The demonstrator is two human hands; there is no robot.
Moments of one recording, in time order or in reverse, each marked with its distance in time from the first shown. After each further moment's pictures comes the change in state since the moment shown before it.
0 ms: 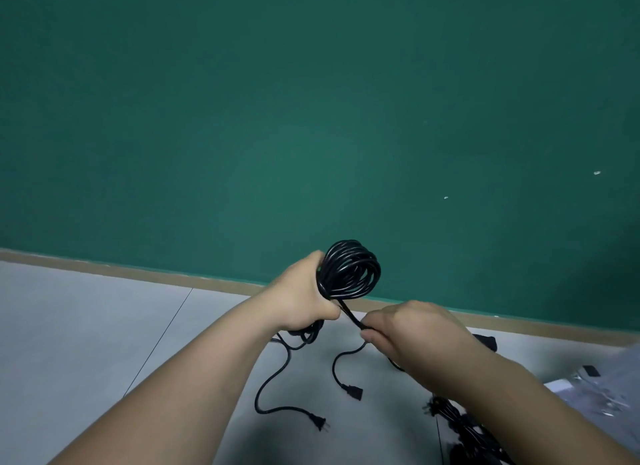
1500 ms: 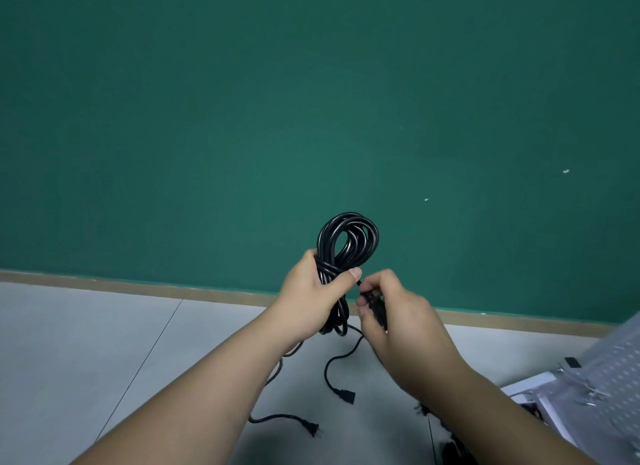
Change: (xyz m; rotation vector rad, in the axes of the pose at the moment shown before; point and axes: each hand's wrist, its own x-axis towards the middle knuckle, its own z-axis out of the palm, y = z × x) left_hand -0.018 0.041 0.028 -0.467 0.176 0.071; right_hand -0.011 -0.006 0.010 0.606 0.453 0.249
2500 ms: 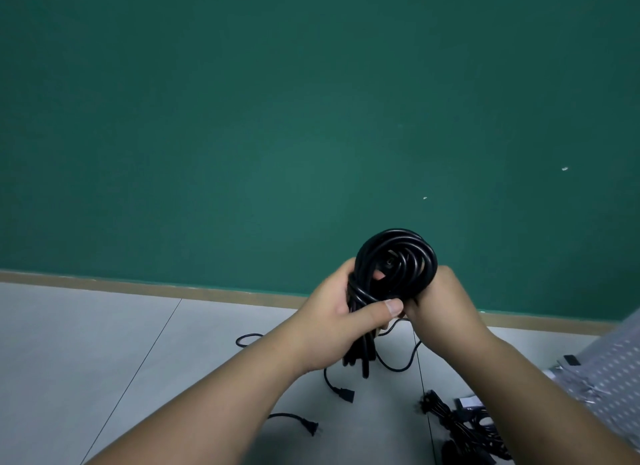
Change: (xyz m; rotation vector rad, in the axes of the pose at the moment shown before) left_hand -0.028 0.011 0.019 -0.251 -0.394 0.179; right_hand 0.026 0.021 -0.035 0.005 0.016 0.109
